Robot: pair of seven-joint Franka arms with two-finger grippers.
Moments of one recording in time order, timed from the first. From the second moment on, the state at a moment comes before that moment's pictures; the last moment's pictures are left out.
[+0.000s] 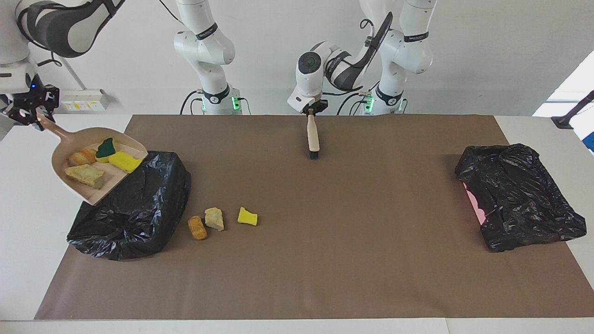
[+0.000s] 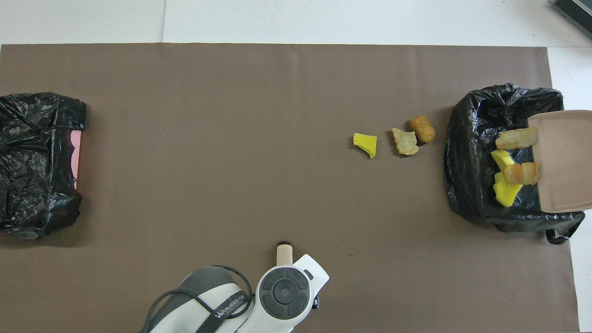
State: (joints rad) left arm -0.92 -0.04 0.00 -2.23 -0.19 2.01 -0.69; right arm -0.12 0.02 -0.15 -1.74 -0.68 1.96 -1.70
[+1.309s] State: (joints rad) left arm -0.19 -0.07 0.02 -1.47 0.00 1.40 0.17; right arm -0.03 -0.13 0.05 -1.74 -0.39 1.64 -1.15
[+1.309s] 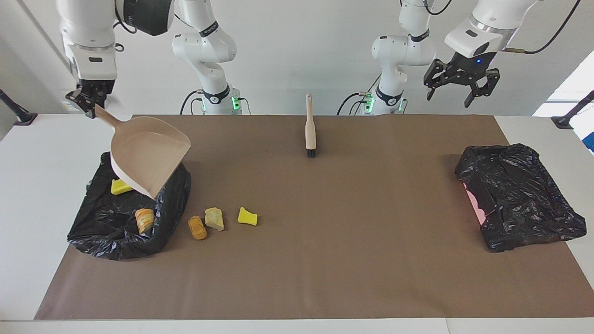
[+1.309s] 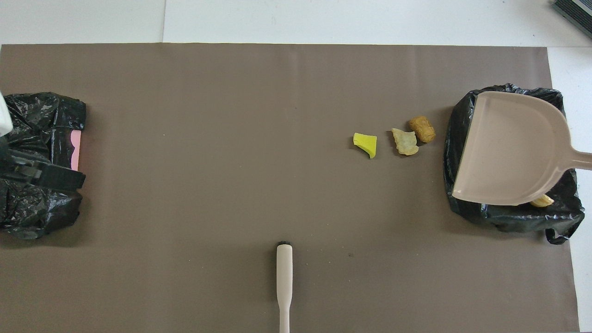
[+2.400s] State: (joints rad) left arm -0.11 -0.07 0.02 -1.45 0.00 1.36 0.18; right arm 0.50 0.38 0.08 -1.61 0.04 2.05 0.63
